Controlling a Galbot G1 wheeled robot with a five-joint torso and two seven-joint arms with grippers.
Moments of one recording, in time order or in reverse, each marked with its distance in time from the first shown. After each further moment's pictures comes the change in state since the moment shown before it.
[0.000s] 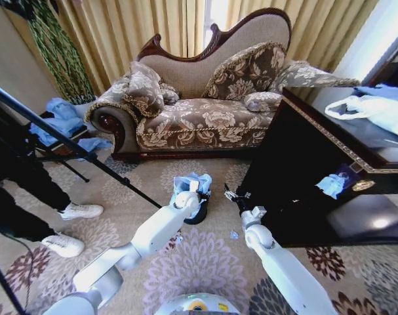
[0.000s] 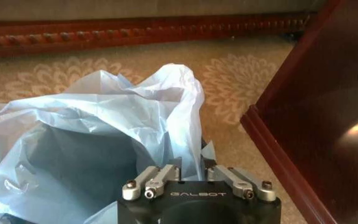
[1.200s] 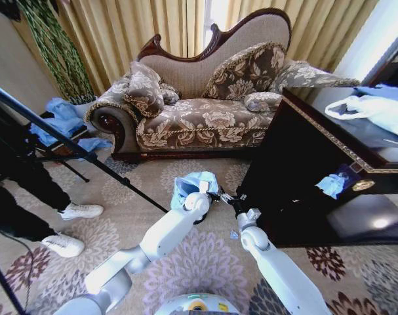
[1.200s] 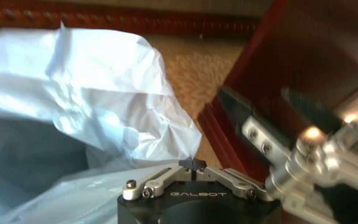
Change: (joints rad) left arm 0.041 -0.120 0.023 0.013 -0.024 -0.032 -0.027; right arm 0.001 0.025 -0.027 -0.021 -0.044 0.002 -0.023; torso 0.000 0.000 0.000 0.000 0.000
